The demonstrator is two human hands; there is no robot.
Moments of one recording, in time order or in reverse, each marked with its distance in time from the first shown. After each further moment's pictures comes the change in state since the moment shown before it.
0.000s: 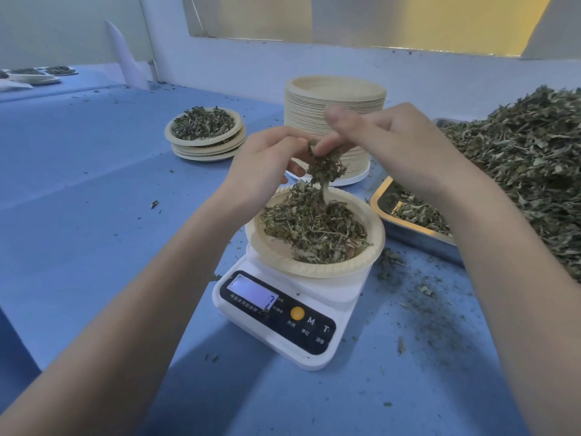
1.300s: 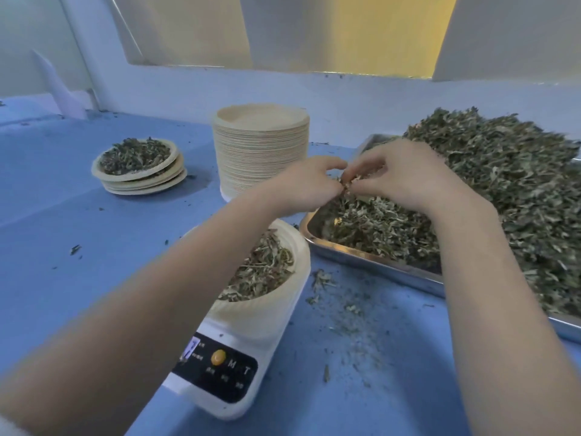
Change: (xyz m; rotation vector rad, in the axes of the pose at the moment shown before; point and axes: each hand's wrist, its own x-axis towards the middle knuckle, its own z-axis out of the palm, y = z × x) left_hand 0.058 0.032 0.115 0.384 -0.468 -0.018; right_hand -0.008 0.072 -0.081 -0.453 0.102 0.189
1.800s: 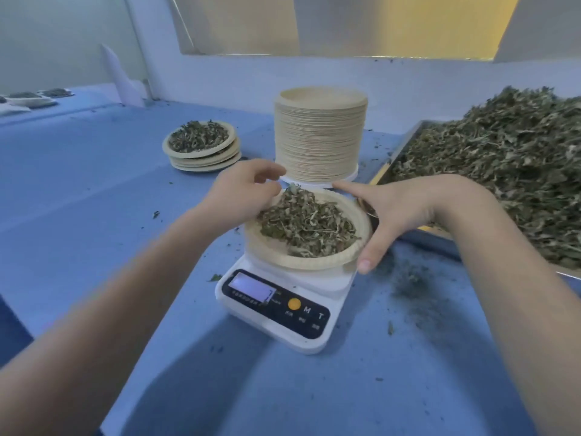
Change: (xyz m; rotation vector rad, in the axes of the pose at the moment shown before) left_hand -0.108 -0.091 -0.063 0.010 0.338 -0.155; right_hand -0.009 -0.049 0.048 -0.083 -0.867 -0.050
